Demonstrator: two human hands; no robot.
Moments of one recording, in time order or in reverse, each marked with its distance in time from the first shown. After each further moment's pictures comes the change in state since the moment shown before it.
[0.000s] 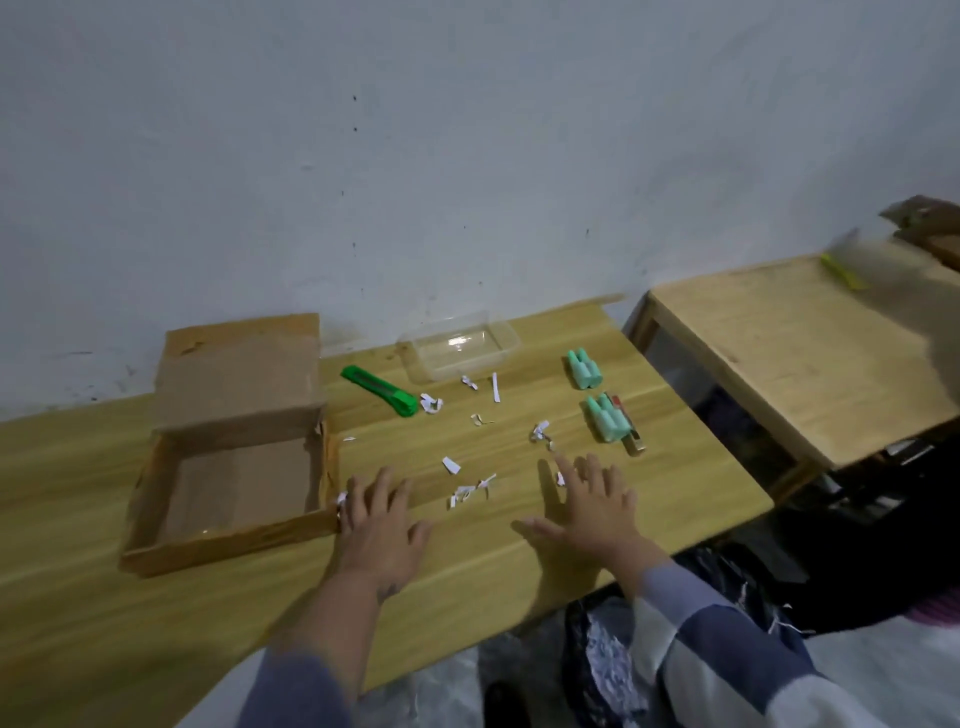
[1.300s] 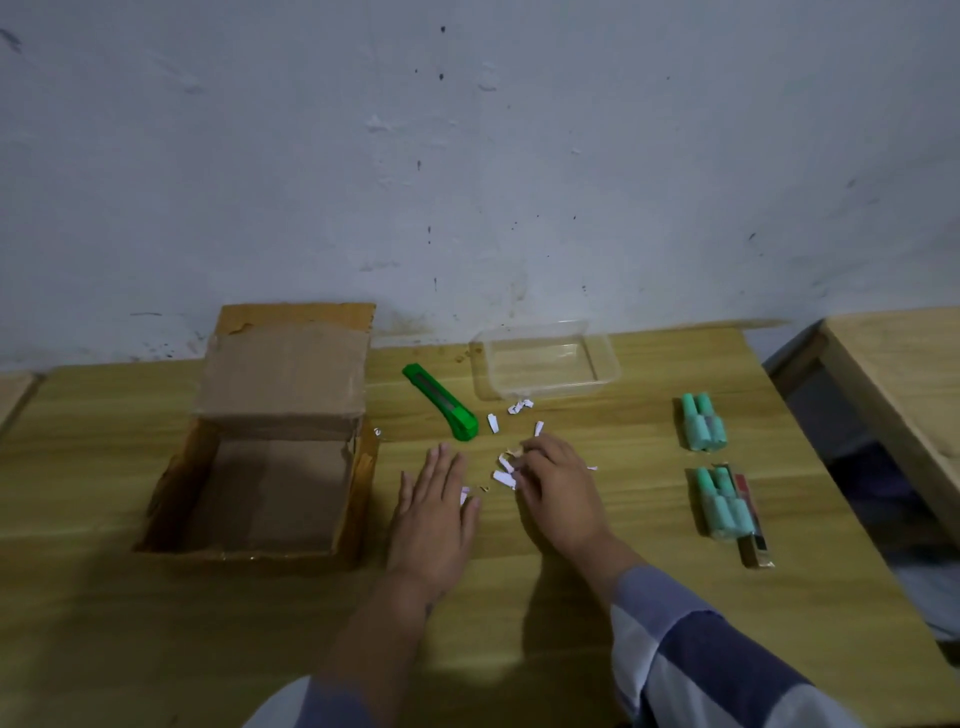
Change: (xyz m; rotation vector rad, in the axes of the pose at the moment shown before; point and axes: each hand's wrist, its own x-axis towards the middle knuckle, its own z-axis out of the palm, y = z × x) left_hand 0.079 0.025 0.008 -0.047 0.216 -0.058; right_hand 0.148 -0.081 0.016 0.288 0.399 -0.716
